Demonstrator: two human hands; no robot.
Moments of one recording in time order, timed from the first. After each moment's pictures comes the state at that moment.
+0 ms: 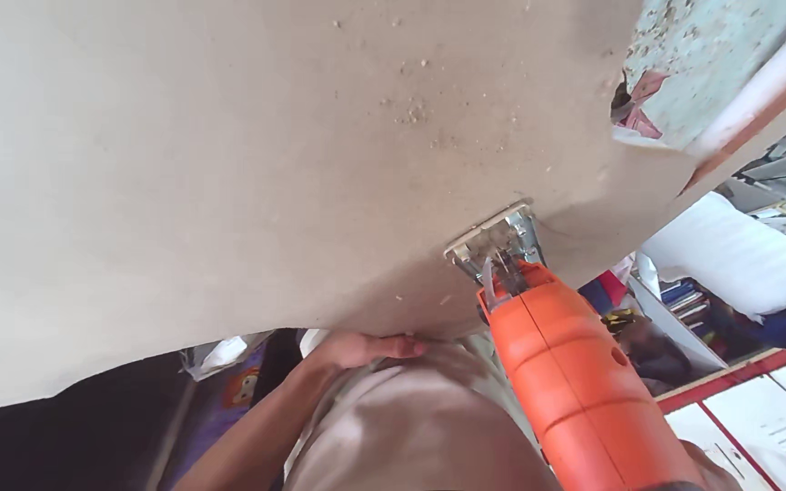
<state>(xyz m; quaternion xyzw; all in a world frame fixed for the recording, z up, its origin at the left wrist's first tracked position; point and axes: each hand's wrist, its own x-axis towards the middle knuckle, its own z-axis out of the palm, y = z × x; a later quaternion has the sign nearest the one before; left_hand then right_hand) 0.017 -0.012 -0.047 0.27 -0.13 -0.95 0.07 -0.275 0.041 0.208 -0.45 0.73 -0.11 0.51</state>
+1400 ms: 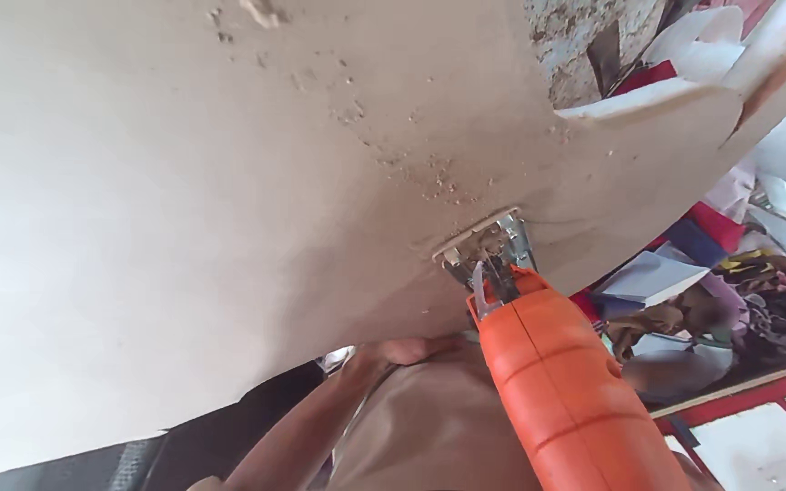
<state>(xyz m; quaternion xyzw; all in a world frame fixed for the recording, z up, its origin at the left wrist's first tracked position) 0.017 -0.064 -0.050 0.16 -0.18 -0.89 -0.38 -0.190 0.048 0.203 -0.31 0.78 -0.23 0.49</state>
